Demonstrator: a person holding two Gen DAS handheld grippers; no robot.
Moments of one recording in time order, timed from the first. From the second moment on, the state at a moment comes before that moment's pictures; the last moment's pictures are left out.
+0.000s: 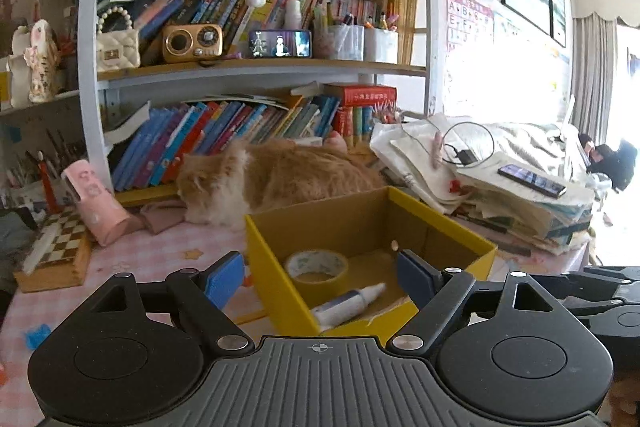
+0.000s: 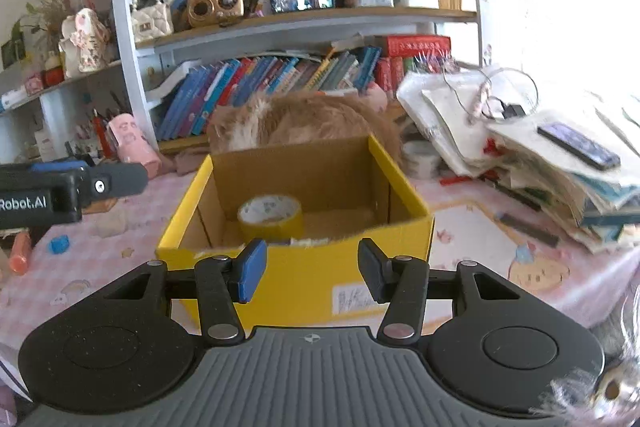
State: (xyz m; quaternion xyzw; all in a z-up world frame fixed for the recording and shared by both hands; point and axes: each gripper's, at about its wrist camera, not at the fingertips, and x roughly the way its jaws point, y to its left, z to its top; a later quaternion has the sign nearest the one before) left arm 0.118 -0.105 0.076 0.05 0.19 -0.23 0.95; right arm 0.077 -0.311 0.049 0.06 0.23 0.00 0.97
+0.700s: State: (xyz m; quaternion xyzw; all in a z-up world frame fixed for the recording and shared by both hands) left arm 0.080 0.004 0.028 0.08 0.29 -0.21 0.93; right arm 0.038 -0.188 0.015 0.07 0.30 -0.04 0.95
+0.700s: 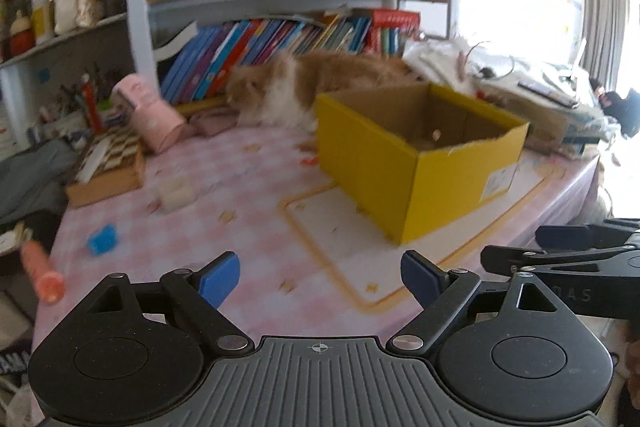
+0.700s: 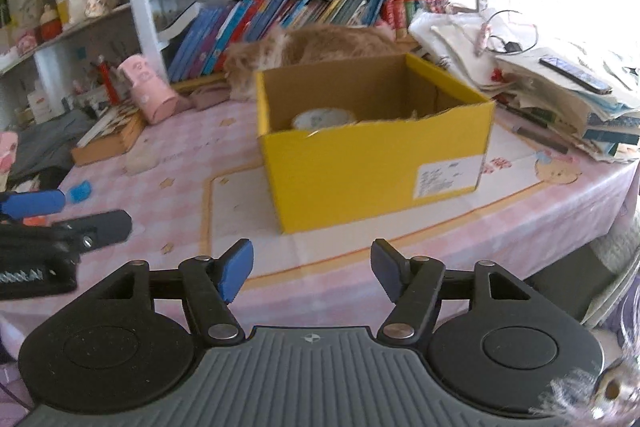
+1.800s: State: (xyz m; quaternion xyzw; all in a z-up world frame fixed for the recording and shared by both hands) left arm 0.056 0.124 0.020 0.05 0.29 -0.12 0.95; right arm 0.042 -0.060 0.010 0.01 0.32 0.06 0.95
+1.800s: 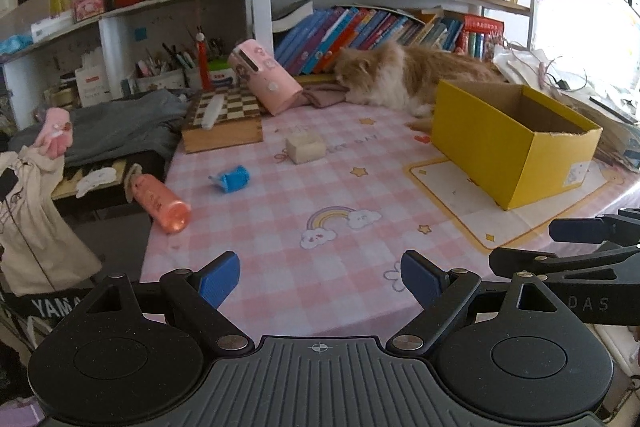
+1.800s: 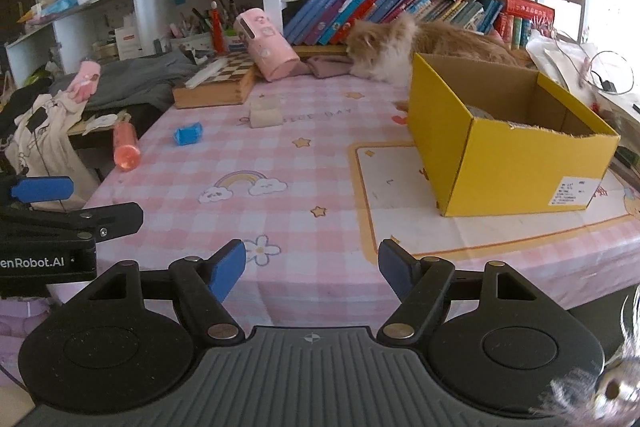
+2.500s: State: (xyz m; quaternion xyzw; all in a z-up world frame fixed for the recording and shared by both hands) left arm 0.057 0.140 0.021 0.04 0.30 -0.11 0.95; right arm 0.050 -0.048 0.013 0.00 0.31 0.08 0.95
